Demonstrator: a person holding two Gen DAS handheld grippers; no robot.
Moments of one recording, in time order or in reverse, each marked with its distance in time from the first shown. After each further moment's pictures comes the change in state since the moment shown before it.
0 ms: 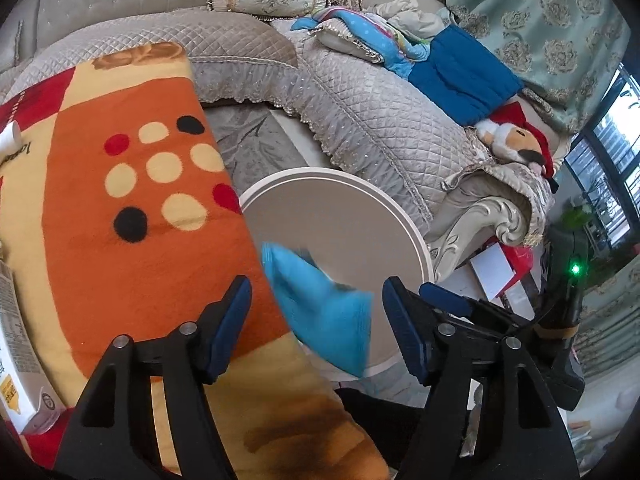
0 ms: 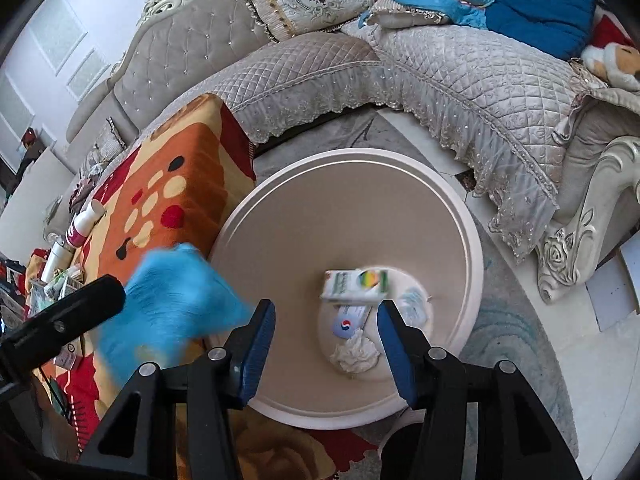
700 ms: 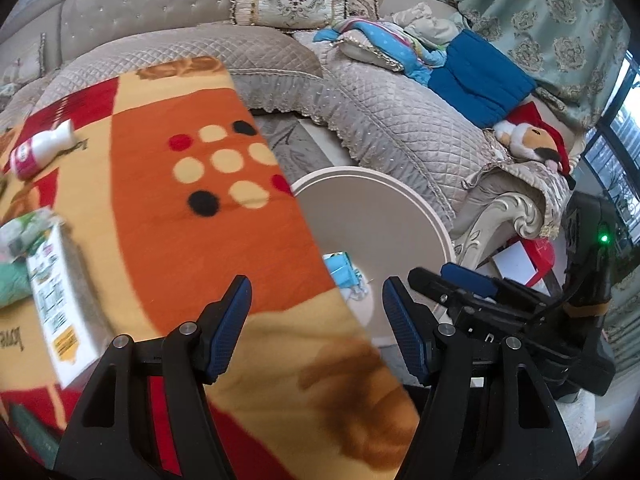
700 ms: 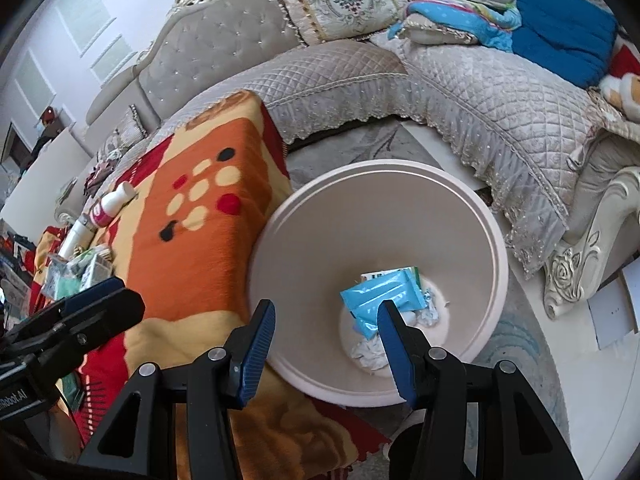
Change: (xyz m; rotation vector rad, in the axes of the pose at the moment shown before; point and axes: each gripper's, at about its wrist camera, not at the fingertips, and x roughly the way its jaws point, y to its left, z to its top) left arm -0.048 0.016 -0.031 0.006 -0.040 0.105; right arm -0.024 0.044 -0.011 -0.086 -0.026 0.031
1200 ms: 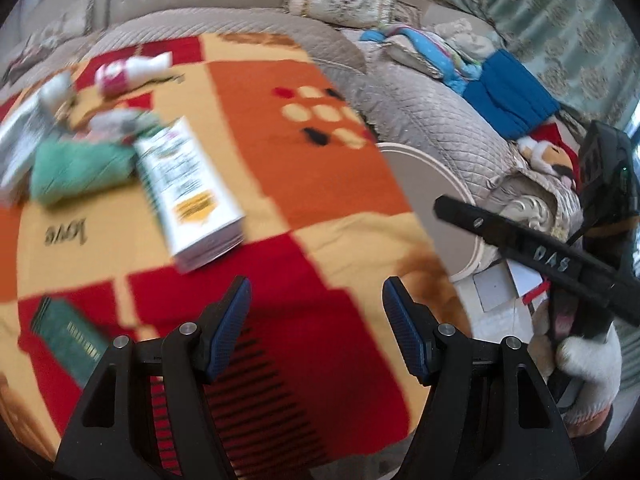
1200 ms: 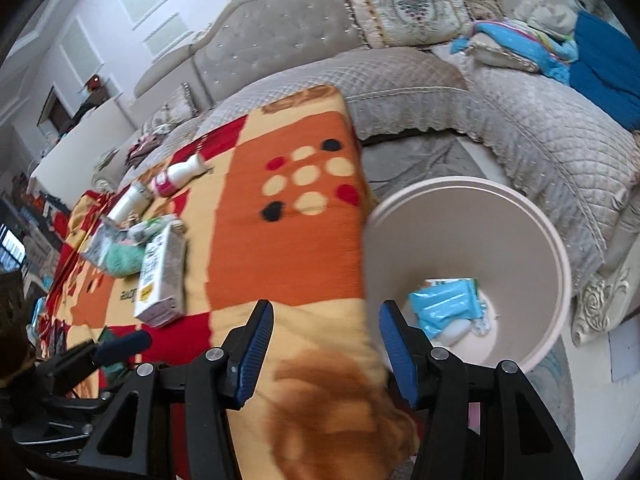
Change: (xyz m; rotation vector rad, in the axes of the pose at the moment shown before) left arm -0.057 0.078 -0.075 -0.142 0.012 0.044; right arm -0.011 0.086 -0.012 -0.137 0.004 0.118
